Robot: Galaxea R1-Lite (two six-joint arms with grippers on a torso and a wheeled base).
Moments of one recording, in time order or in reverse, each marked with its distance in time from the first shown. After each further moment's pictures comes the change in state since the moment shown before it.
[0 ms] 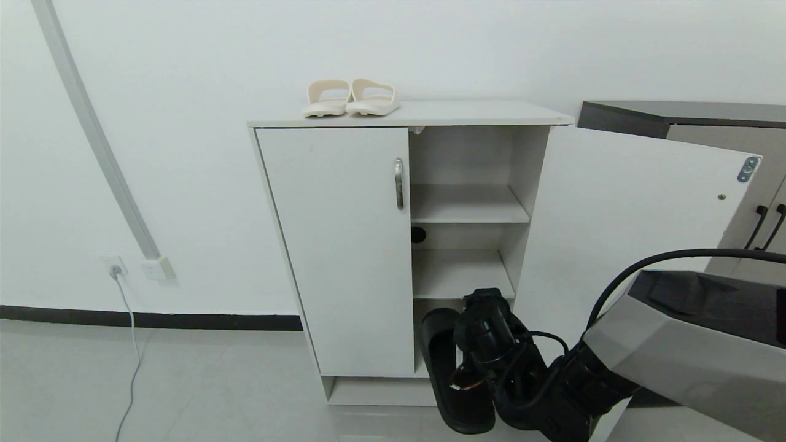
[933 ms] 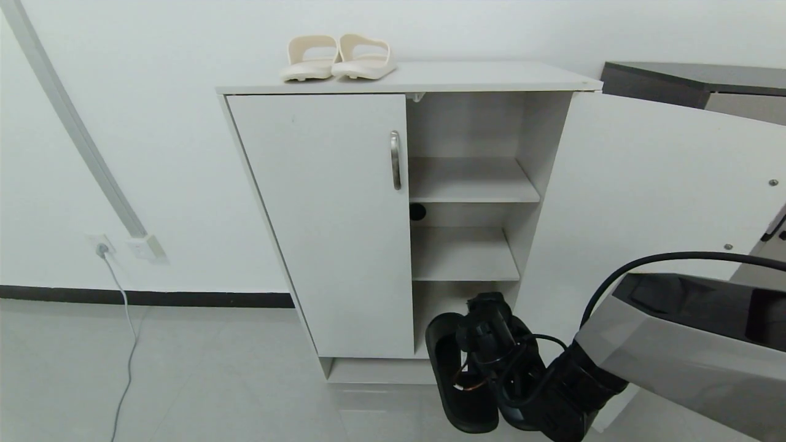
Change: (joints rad) left arm 0.000 0.001 0.000 0.000 -0.001 0.000; right arm -0.015 0.037 -0.006 0.001 -0.005 -0.004
